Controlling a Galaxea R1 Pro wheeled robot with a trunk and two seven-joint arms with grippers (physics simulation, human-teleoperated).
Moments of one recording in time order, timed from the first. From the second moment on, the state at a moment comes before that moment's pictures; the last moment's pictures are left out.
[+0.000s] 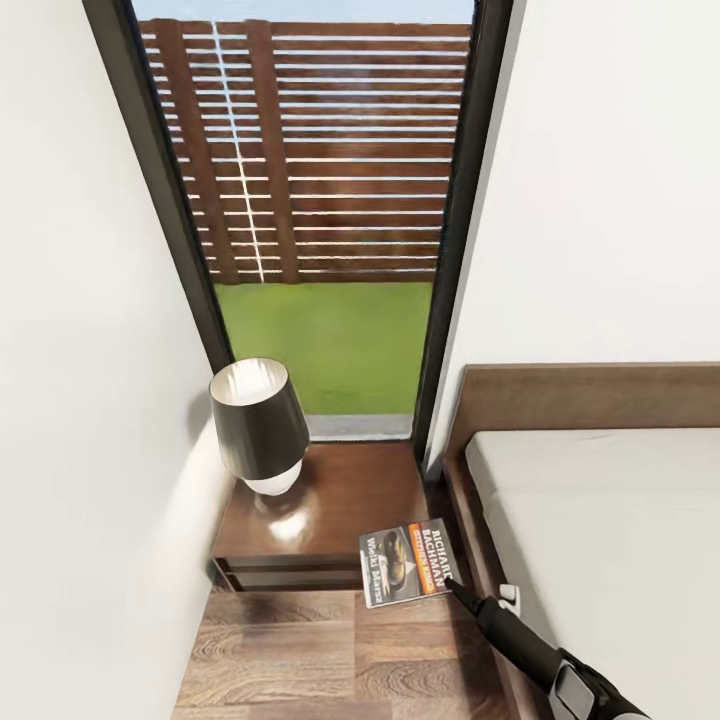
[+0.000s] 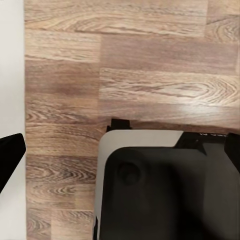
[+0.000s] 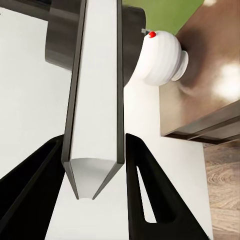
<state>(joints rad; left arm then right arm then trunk) -0.22 0.12 -0.58 -0.14 0.69 -0.22 -0.07 -0.55 -0.10 -0.64 -0.18 -0.07 0.17 1.23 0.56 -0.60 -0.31</state>
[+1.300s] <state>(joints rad) -0.22 0.11 -0.58 -0.14 0.69 -0.23 -0.07 -0.54 -0.09 -0.64 -0.18 -0.08 0.16 1.20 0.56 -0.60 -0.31</state>
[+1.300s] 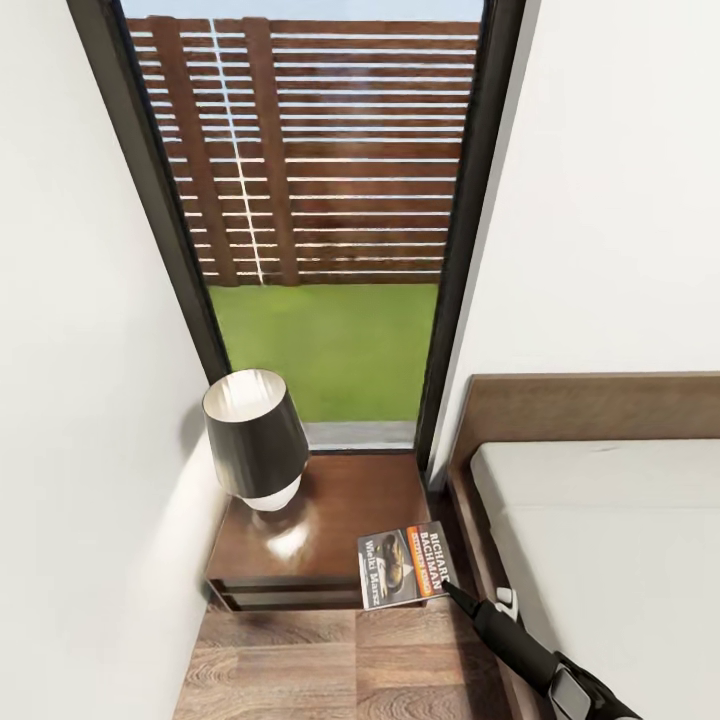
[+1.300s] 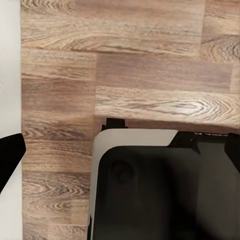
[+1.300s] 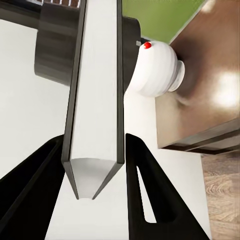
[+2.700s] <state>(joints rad) -0.22 0.11 -0.58 -0.14 0.69 -0.23 -0.07 -0.54 -0.09 -0.63 -0.20 -0.07 0.17 1.10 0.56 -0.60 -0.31</state>
